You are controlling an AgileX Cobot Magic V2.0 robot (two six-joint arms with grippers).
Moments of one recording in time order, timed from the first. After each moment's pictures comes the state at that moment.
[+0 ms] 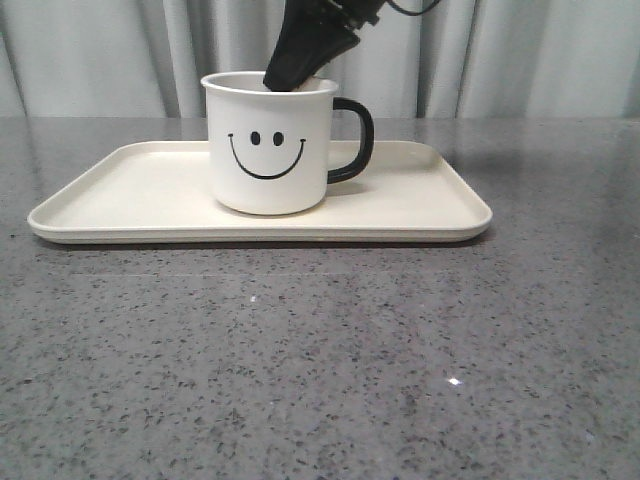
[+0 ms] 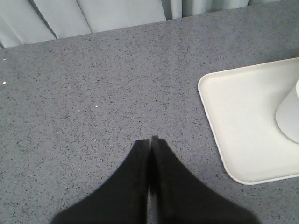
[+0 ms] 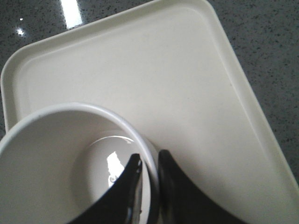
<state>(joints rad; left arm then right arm) 0.00 0.92 -1.34 -0.06 1.11 0.11 0.41 2.13 -2.11 0.64 1.24 -0.91</state>
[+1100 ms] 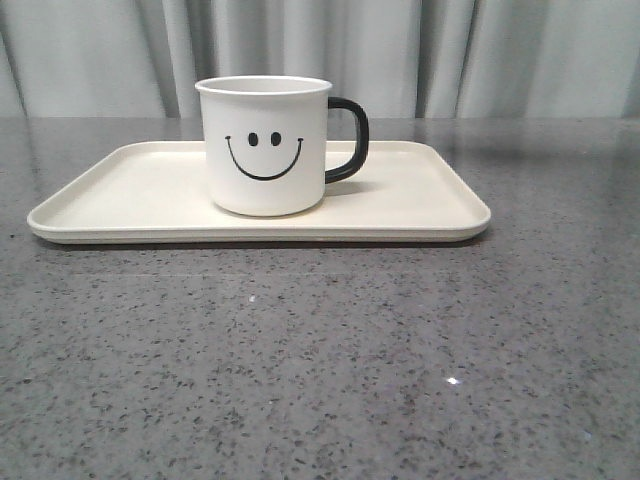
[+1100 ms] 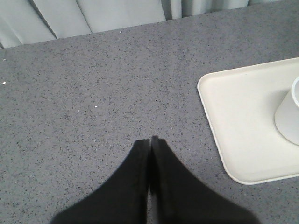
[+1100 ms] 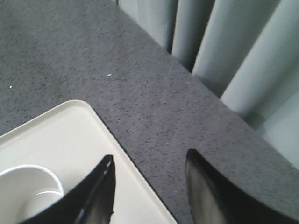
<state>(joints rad) 0.00 0.92 -1.34 -0.06 1.11 0.11 0.23 1.88 -2.11 0.67 1.04 -0.77</state>
